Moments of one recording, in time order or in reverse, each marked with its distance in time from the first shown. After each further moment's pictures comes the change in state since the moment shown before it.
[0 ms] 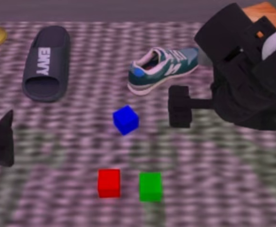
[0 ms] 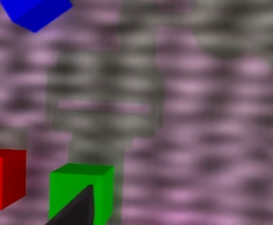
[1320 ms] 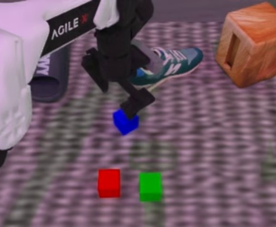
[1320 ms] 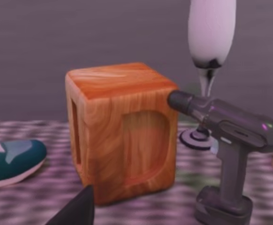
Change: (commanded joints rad) left arm -0.393 1.880 1.595 -0.911 -0.038 0.307; right arm -0.683 -1.565 -1.278 0.906 -0.120 -0.665
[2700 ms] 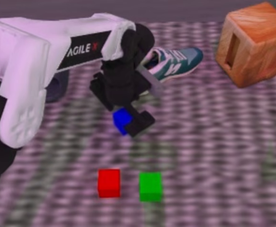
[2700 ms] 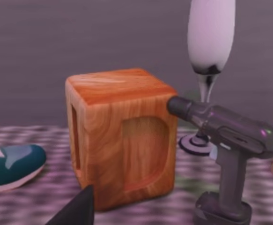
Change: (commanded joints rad) left arm -0.002 0.077 -0.180 0.275 -0.003 0.006; right arm -0.007 -0.015 -0.009 0.014 -0.007 -0.005
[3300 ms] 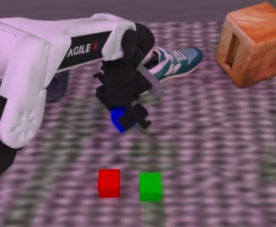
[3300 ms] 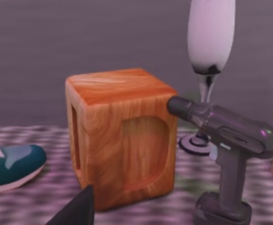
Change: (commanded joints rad) left arm 0.000 0.000 0.000 0.000 0.000 0.000; right arm 0.000 0.000 0.000 0.000 0.000 0.000
